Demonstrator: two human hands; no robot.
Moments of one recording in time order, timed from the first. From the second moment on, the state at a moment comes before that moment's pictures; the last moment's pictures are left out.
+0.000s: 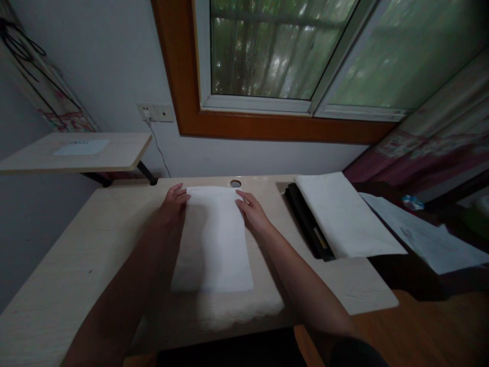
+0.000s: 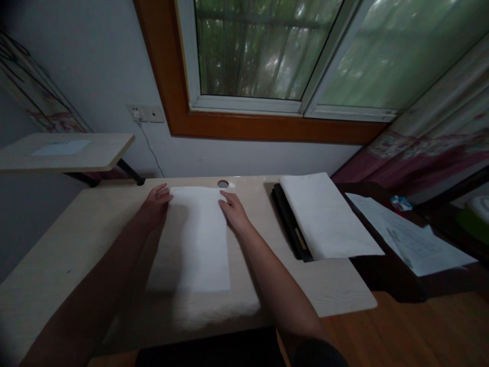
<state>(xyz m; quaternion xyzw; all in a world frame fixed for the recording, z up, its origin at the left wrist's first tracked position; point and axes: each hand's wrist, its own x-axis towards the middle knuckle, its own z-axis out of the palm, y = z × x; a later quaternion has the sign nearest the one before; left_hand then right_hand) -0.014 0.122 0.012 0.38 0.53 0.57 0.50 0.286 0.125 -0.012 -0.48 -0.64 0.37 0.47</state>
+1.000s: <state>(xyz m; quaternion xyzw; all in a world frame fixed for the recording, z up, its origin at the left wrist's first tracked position) 0.065 0.063 -0.013 0.76 0.61 0.20 0.04 0.207 0.082 -0.013 -0.55 -0.81 0.07 0.19</state>
